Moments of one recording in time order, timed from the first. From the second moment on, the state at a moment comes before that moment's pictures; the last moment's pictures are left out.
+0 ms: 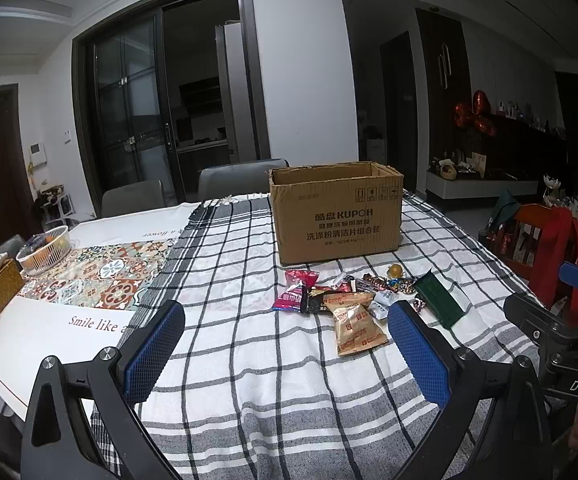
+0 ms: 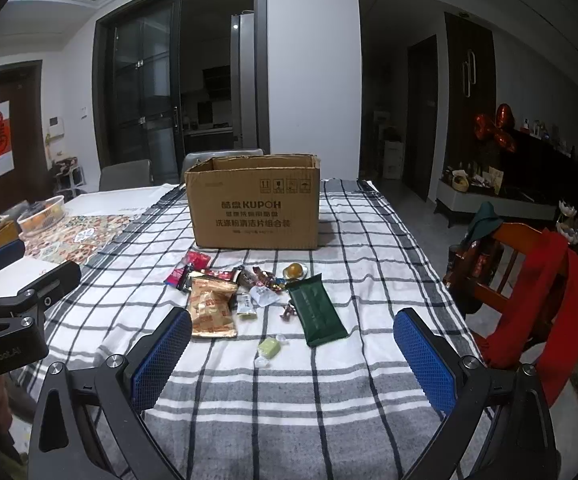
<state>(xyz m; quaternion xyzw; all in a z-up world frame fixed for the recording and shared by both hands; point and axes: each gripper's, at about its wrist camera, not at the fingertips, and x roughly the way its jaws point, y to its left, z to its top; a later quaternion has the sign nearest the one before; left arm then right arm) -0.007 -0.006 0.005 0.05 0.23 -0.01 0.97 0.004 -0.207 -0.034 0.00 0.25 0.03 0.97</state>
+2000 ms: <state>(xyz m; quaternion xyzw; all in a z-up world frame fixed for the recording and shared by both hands) -0.005 -0.006 0.004 0.05 0.24 -0.02 0.97 0.007 -0.206 -0.036 0.00 0.25 0.03 0.97</state>
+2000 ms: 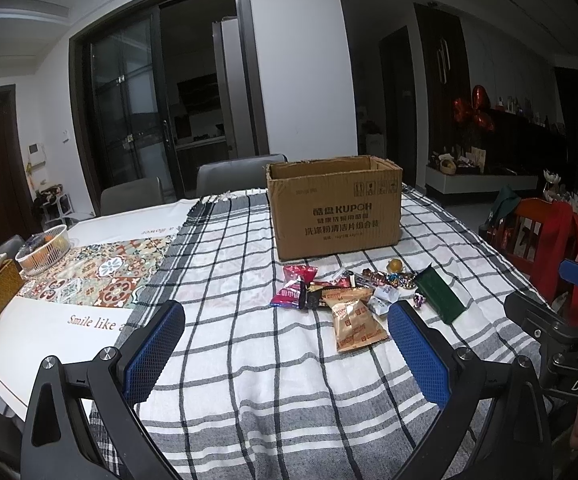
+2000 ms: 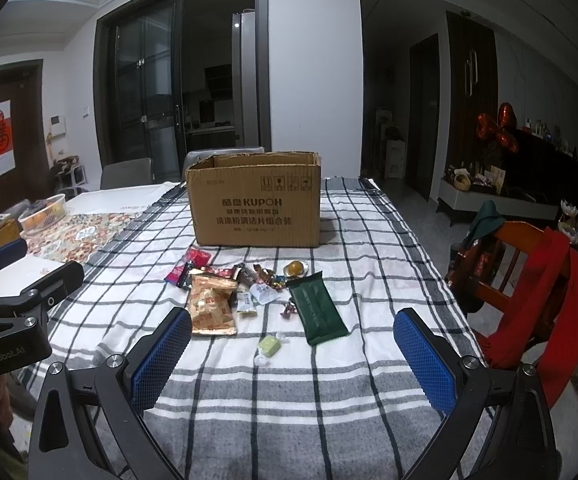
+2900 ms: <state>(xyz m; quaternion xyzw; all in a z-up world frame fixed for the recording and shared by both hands) 0.099 -0.049 -0.051 0.06 0.33 -0.07 0.94 0.103 -0.225 -0.075 -0.04 0.30 0.06 0.95</state>
